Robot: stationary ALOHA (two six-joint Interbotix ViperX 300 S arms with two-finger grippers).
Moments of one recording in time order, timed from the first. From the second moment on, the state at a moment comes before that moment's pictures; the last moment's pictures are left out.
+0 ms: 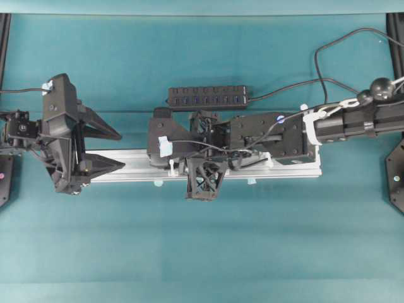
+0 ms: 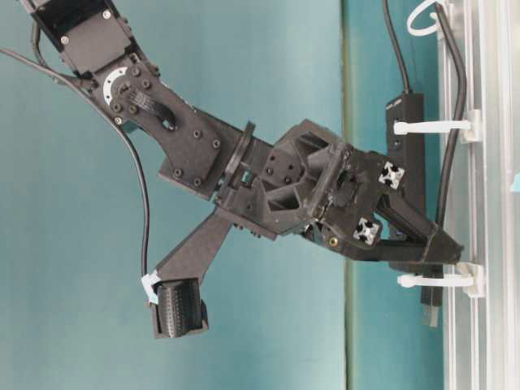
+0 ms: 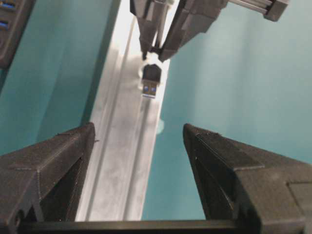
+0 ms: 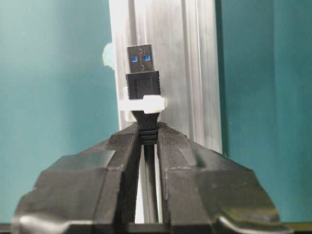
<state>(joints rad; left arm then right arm) 0.07 -0.51 1.03 0.02 0.07 -0.23 -0.04 0.32 0.23 0.02 0.51 -0.01</state>
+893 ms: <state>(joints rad) 0.09 -0.13 1.02 0.02 -0.28 -0.17 -0.04 0.32 0.23 0.02 0.47 -0.01</state>
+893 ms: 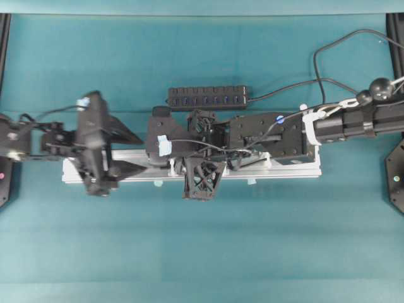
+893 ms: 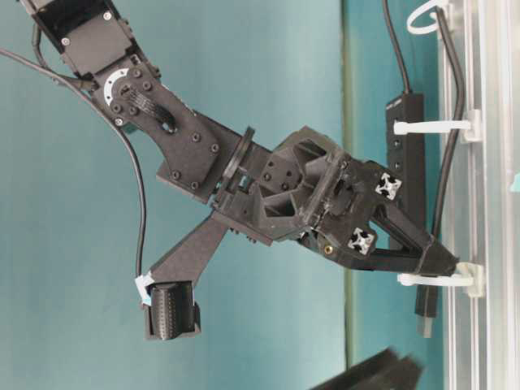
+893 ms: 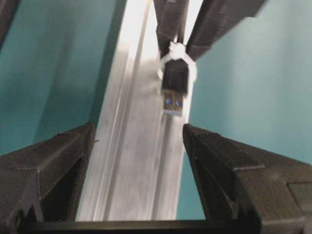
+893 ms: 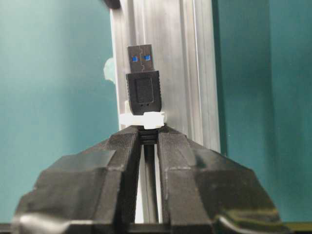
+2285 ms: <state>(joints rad) 0.04 0.00 0.91 0.02 -0.30 -0.17 -0.04 0.32 0.23 0.02 0.46 -0.01</state>
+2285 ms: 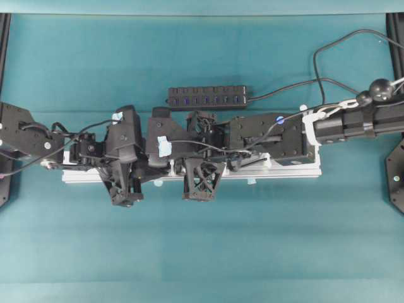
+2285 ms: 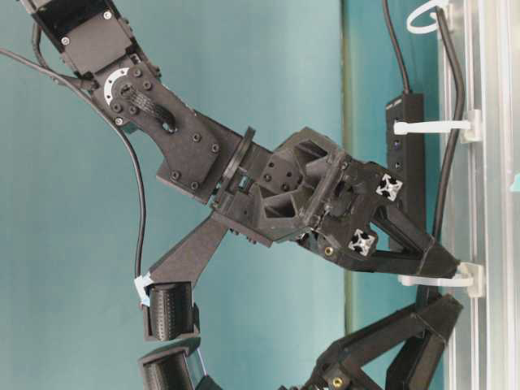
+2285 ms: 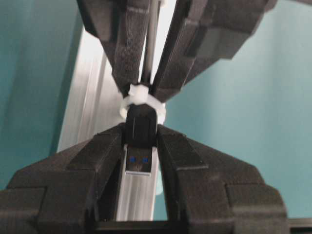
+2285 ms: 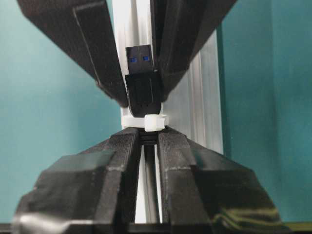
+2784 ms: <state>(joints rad) 0.04 0.00 0.91 0.02 -0.30 -0.17 -0.04 0.32 0.23 0.02 0.46 -0.01</state>
